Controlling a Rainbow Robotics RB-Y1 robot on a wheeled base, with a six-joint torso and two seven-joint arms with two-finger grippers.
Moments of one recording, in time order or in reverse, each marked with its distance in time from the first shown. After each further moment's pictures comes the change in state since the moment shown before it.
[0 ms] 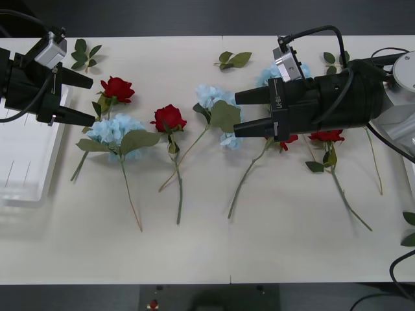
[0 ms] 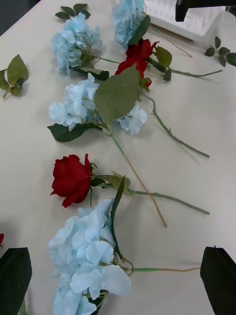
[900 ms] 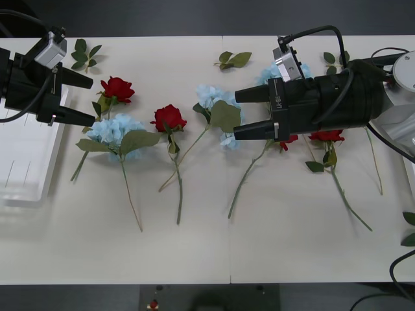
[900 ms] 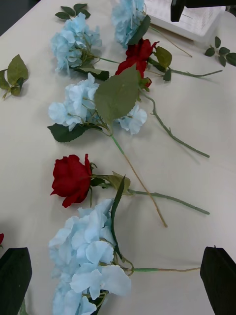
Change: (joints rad) right arm 0.000 0.000 0.000 0.000 0.000 0.000 0.000; left arm 0.000 0.000 0.000 0.000 0.000 0.000 0.000
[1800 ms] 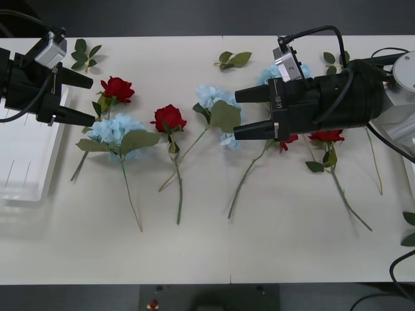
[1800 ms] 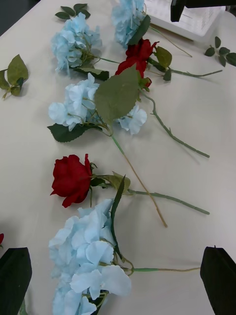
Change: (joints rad) right arm 0.000 0.000 0.000 0.000 0.000 0.000 0.000; left arm 0.000 0.000 0.000 0.000 0.000 0.000 0.000
